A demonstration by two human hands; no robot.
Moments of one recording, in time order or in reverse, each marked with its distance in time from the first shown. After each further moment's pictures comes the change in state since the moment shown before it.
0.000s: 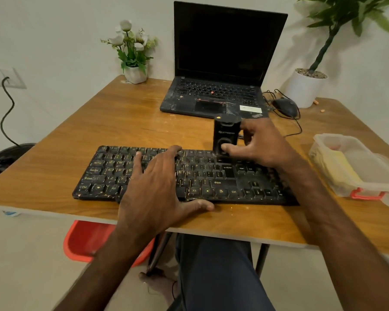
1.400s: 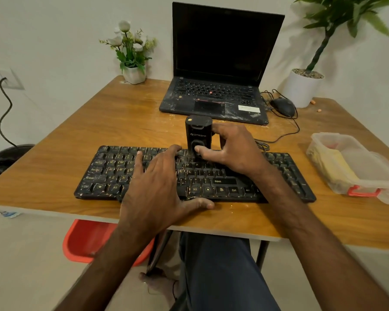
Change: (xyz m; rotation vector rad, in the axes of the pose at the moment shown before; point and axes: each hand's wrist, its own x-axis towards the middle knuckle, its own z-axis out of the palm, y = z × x) left_hand 0.000 0.001 -0.001 -0.009 -0.001 0.000; right_hand 0.003 -0.037 0.037 -0.092 0.119 -0.173
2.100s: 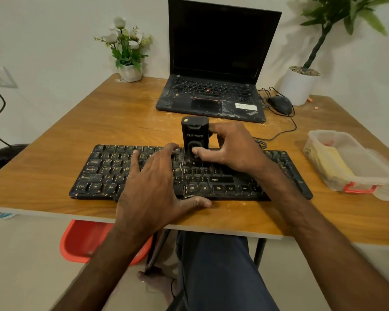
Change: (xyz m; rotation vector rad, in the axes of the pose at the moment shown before) left_hand 0.000 -0.001 0.001 -0.004 0.009 0.010; right_hand -0.002 0.000 -0.004 0.042 -0.067 0.004
